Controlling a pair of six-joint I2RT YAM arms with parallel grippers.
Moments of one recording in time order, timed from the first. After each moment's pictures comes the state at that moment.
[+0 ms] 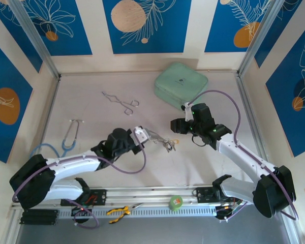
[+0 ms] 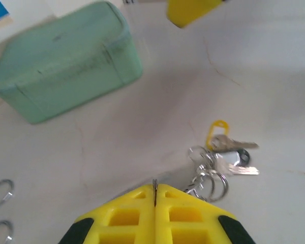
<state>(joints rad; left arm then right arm) -0.81 1.23 0.48 0.42 0.11 0.29 0.47 1.12 0.77 -0.34 -0.20 0.32</state>
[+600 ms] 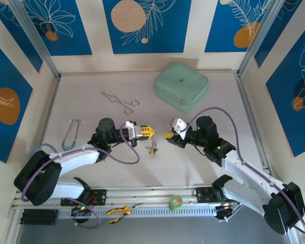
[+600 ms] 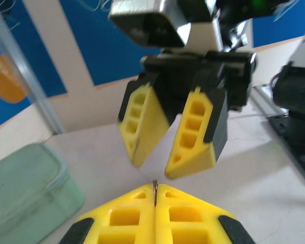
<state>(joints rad) -0.64 1.31 0.50 0.81 0.81 0.29 0.58 0.91 0.55 -0.05 -0.47 -0.42</state>
